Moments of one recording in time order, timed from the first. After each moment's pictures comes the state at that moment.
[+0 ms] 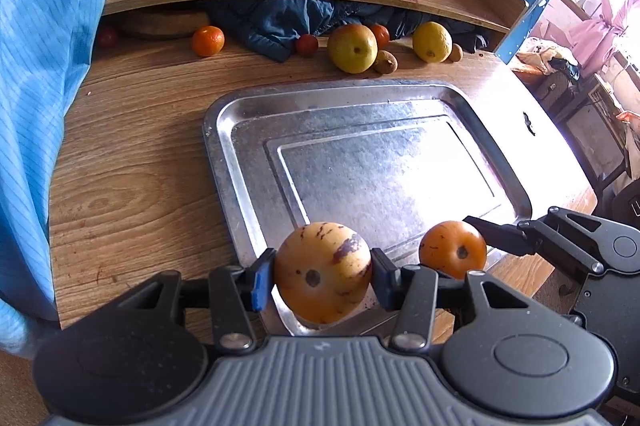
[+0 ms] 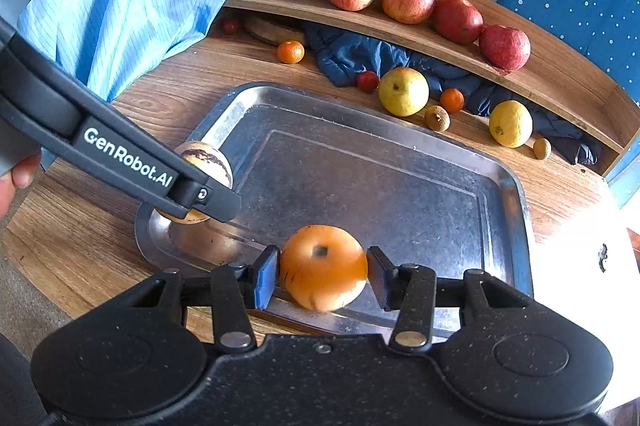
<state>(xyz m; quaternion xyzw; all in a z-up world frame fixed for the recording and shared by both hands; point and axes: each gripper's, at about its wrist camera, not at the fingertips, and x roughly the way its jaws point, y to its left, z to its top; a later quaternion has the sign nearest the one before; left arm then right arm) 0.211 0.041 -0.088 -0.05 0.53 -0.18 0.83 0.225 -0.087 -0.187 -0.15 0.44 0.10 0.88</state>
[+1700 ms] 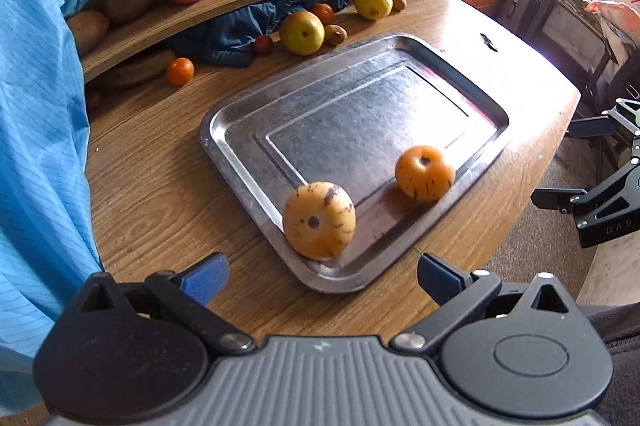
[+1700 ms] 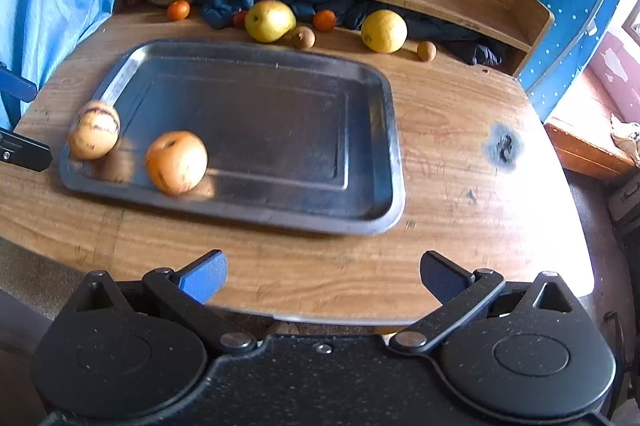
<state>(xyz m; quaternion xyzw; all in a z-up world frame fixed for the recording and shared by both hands) 0.173 0.041 -0.054 0.11 0.52 -0.24 0.81 0.195 -0.189 -0.147 -0.11 0.51 0.00 0.85</state>
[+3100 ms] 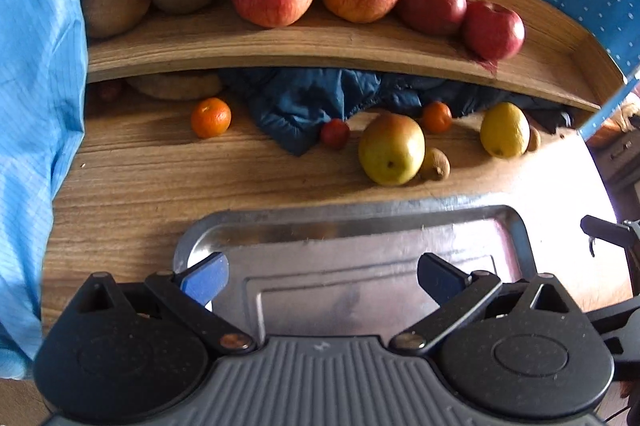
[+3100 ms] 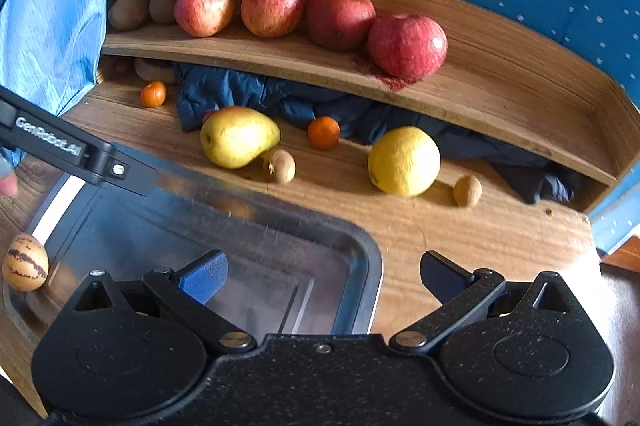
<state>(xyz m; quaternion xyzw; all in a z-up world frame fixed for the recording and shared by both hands) 0.316 -0.024 -0.079 -0.07 0.55 -0.04 0.83 0.365 -0.240 -0.164 -0.13 0.46 0.13 0.87</state>
